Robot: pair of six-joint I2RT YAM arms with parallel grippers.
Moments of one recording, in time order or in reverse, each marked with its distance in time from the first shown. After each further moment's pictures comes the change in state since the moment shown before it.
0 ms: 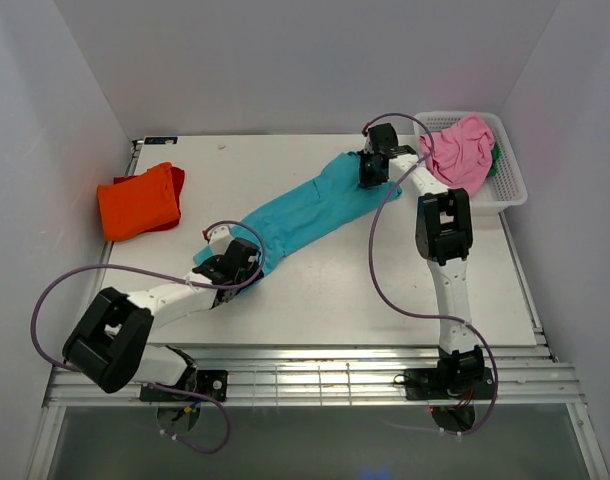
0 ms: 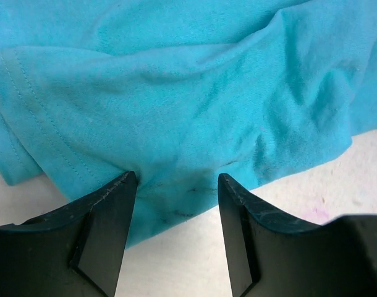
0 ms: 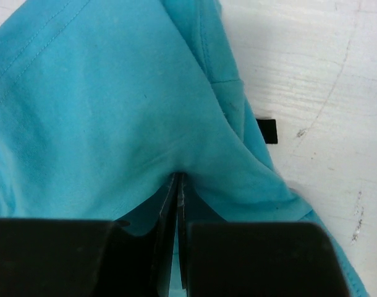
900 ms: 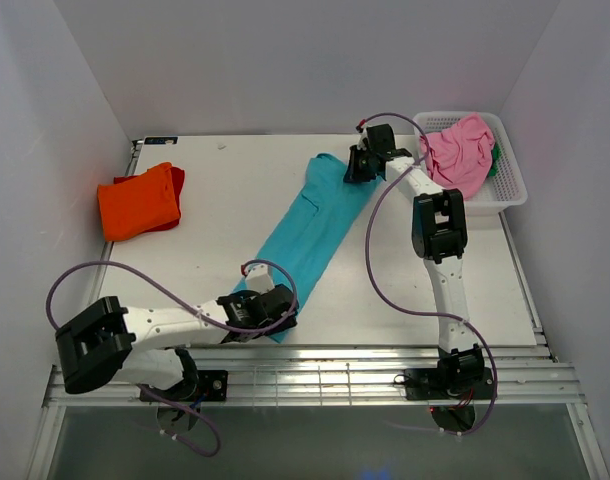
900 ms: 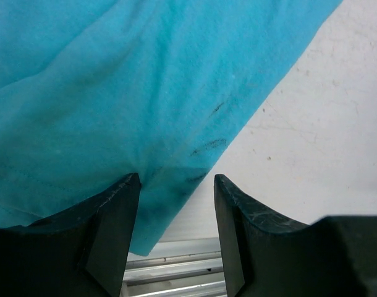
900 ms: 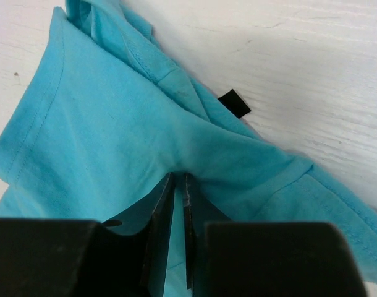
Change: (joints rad) left arm -0.512 -0.148 -0.045 -0.238 0.033 -0.356; right arm 0.001 0.079 0.066 0.134 -0.193 0.072
